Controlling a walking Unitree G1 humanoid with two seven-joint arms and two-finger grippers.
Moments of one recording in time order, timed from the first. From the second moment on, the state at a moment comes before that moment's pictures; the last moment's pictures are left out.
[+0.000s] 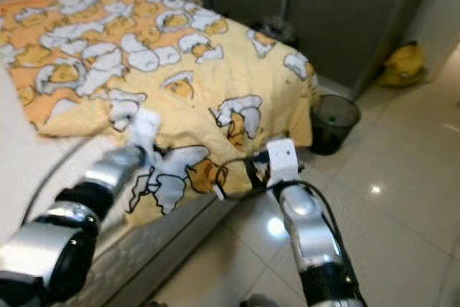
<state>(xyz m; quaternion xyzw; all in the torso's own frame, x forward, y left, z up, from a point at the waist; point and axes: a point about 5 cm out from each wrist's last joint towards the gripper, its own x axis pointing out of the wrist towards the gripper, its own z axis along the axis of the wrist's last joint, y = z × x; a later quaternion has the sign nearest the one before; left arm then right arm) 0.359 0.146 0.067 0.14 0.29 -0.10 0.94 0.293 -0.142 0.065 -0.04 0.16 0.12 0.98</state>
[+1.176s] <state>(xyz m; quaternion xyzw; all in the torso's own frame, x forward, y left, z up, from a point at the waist) 0.321 0.182 0.019 0.18 0.35 0.11 0.91 0.214 -0.146 0.072 -0.05 0.25 0.20 0.95</state>
